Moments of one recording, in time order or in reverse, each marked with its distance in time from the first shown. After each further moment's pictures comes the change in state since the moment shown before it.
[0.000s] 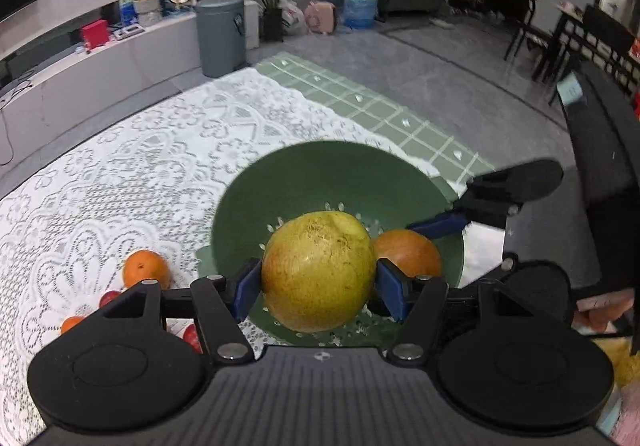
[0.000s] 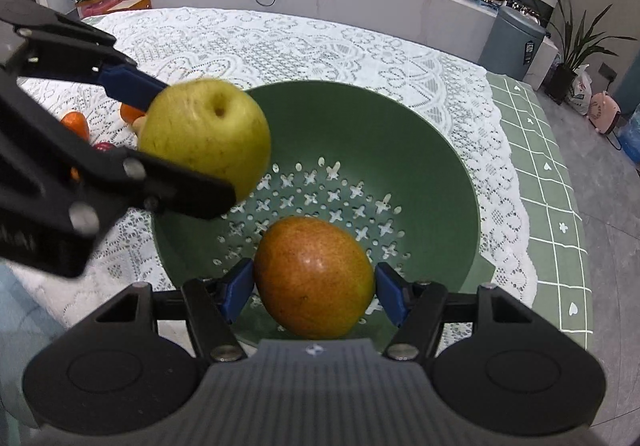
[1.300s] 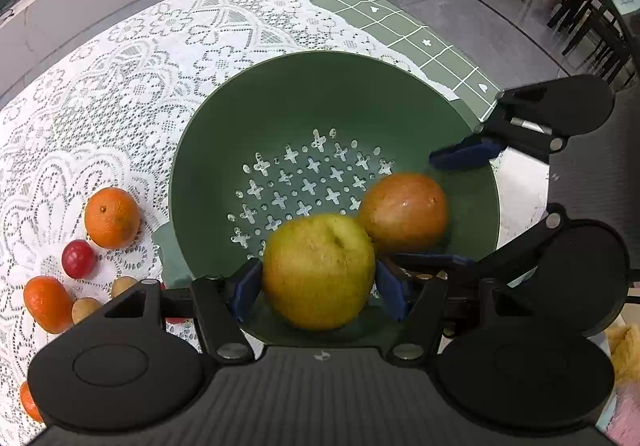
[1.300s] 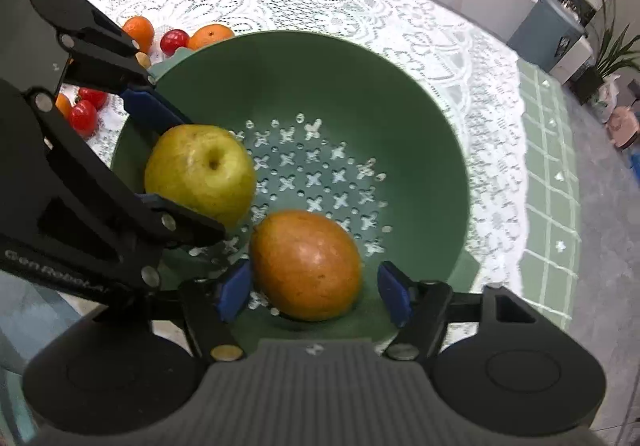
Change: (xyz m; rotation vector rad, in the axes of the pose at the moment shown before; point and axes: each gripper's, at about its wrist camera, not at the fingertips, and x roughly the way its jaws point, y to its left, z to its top) left arm 0.053 0.005 0.008 -0.062 0.274 -0.026; right arm 0.017 -0.007 0.016 -0.178 0.176 -0.031
